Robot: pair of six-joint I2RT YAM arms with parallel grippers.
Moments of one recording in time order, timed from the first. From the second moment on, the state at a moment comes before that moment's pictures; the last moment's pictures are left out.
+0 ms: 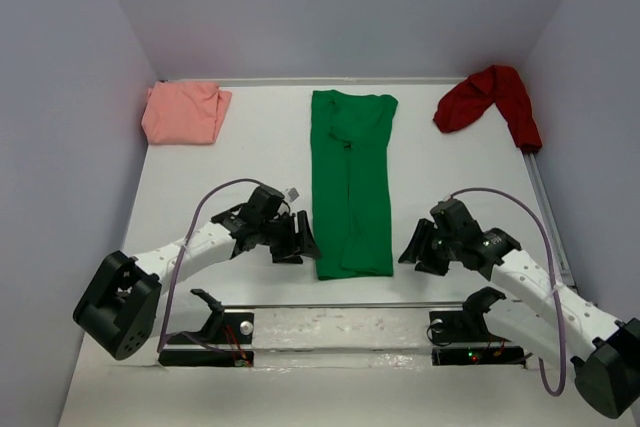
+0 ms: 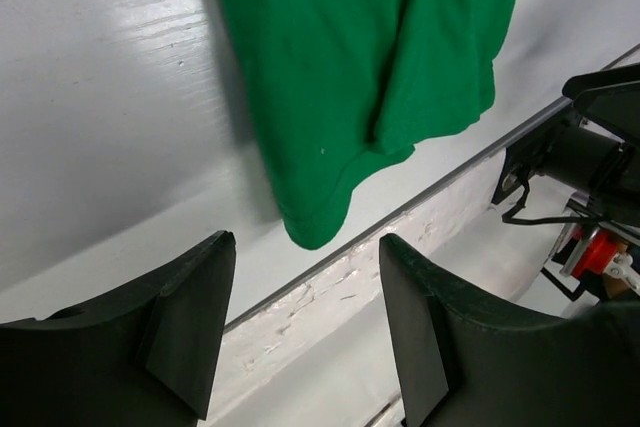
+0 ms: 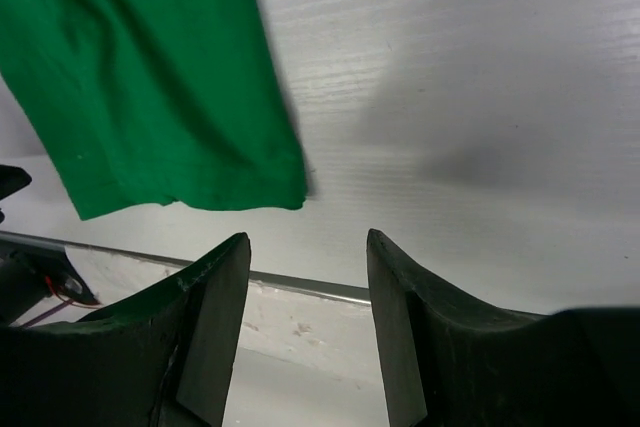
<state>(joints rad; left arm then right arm) -0.63 1.19 0.55 -0.31 0.43 -0.80 0.54 0.82 0.52 -0.72 -0.14 0.92</state>
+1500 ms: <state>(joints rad) -0.72 1.37 0.53 -0.16 0.44 -0.84 0.88 1.09 0.50 -0.50 0.10 1.18</state>
